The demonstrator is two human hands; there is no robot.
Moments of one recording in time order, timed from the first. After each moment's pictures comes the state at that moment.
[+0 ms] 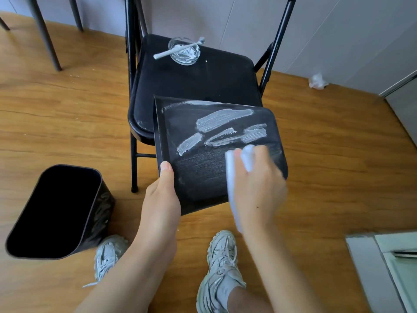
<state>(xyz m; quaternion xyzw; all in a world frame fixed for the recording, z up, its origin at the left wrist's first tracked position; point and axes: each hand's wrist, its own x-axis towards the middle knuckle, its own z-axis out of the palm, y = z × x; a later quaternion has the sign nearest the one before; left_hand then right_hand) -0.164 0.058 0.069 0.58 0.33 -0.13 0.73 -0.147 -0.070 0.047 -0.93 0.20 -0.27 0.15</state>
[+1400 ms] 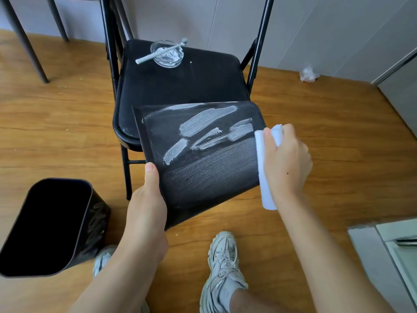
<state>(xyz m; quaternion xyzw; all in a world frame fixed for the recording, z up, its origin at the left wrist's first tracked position) -0.154 0.059 0.053 0.53 0.37 -0.15 0.75 -0.110 -0.155 0.048 -0.93 0.24 -0.25 0.14</state>
